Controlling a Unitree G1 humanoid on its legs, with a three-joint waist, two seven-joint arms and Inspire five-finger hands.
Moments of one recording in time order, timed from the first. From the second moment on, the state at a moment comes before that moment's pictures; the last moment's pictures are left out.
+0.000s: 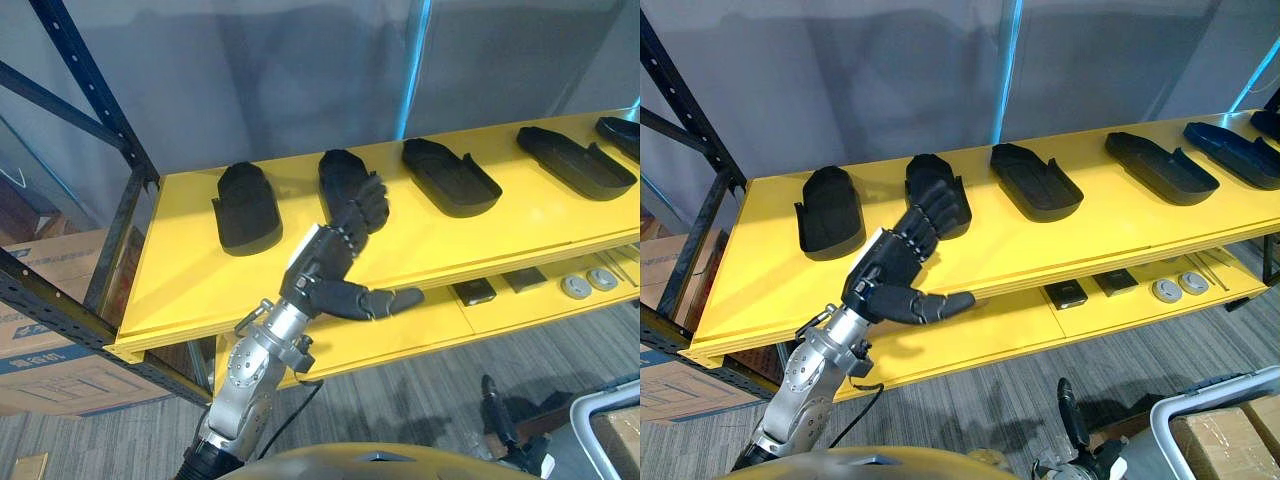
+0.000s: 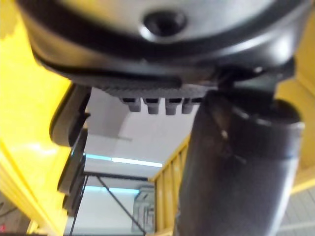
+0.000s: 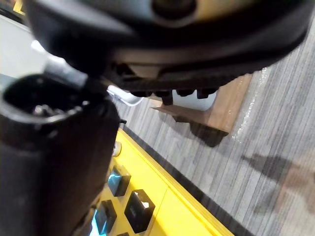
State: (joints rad) left arm 0.12 0.13 -0.39 -0.18 -0.42 -0.30 -0.24; right arm 0.36 0.07 -0.35 0.60 0.28 -0.20 -0.49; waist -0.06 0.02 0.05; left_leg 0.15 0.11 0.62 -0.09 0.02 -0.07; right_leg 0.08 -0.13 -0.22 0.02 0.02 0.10
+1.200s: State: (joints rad) left arm -0.21 0.04 -0.33 0.03 -0.18 -0.10 0.50; right arm 0.38 0.06 -0.51 0.95 0.32 0.11 -0.04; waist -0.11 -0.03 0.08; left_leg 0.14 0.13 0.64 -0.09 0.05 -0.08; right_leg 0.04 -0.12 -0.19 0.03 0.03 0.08
